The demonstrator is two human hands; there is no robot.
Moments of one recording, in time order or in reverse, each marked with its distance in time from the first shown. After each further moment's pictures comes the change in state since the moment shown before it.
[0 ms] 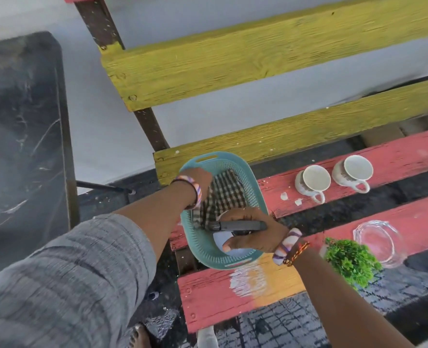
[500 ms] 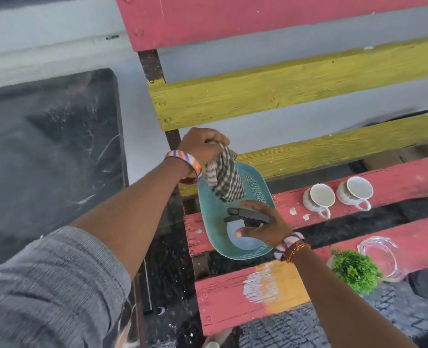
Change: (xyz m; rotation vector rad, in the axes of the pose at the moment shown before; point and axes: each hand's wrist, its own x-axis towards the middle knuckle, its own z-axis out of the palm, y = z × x) left_hand -0.059 -0.026 -0.089 -0.870 0.413 0.231; right_hand 0.006 -0.005 0.012 -0.005 0.370 0.063
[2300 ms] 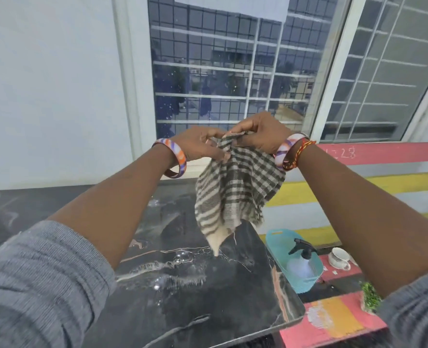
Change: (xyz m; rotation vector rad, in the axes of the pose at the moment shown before) left_hand -0.354 0.049 -0.332 0.206 0.003 0.577; right_hand -0.224 -0.422 0.237 -0.655 0.146 -0.876
